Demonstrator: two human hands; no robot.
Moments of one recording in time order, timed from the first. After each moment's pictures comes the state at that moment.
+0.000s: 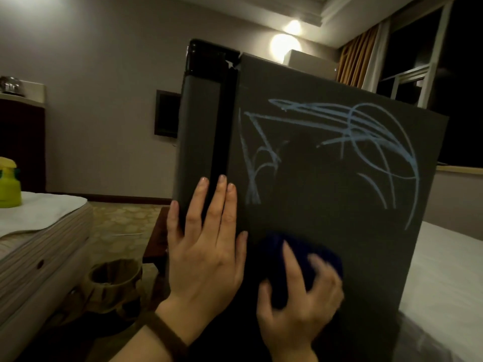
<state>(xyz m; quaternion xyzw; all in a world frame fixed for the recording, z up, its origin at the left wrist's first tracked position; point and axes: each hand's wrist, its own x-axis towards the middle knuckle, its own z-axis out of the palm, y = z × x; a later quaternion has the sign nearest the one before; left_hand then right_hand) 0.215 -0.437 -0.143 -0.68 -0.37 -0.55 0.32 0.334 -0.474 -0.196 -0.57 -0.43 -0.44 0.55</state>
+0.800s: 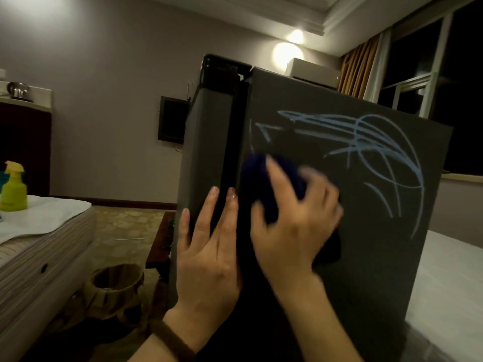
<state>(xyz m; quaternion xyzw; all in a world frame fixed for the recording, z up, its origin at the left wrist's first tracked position) 0.215 -0.434 -0.144 -0.66 -0.29 -0.64 0.27 0.304 -0.472 -0.089 -0.50 -0.49 -0.47 0.55</state>
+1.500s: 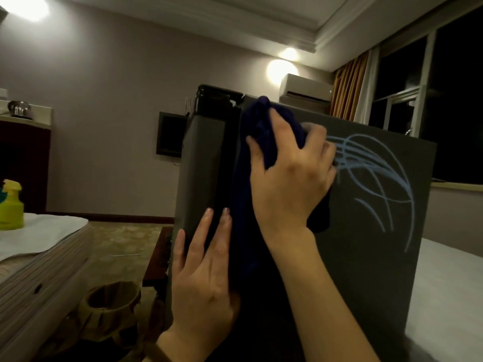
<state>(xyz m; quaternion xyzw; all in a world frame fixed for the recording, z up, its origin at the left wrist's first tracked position) 0.214 -0.431 -0.147 -0.67 -0.27 -0.64 0.25 0.295 -0.464 -0.010 -0.50 -0.42 -0.47 0.59</state>
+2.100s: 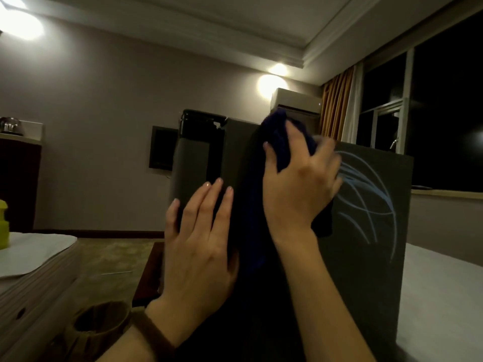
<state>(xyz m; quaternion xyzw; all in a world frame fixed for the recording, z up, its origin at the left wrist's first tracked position) 0.210 -0.439 -0.081 -0.70 -0.30 -0.57 0.30 0.324 -0.462 0.007 -0.52 -0.38 -0.46 0.61</state>
